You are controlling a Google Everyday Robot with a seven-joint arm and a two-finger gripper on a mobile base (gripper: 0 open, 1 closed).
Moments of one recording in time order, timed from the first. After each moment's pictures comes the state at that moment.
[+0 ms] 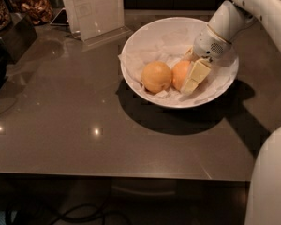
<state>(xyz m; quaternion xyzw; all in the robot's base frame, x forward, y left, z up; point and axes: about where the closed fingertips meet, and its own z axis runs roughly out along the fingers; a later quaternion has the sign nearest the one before) 0.607 -0.138 0.843 -0.64 0.73 0.20 0.14</state>
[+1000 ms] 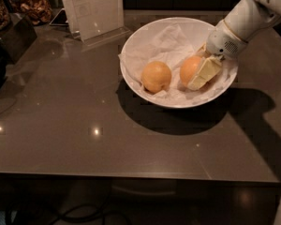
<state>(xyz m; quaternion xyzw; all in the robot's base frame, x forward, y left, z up) 0.603 -0.159 0.865 -0.61 0.75 0.18 0.19</state>
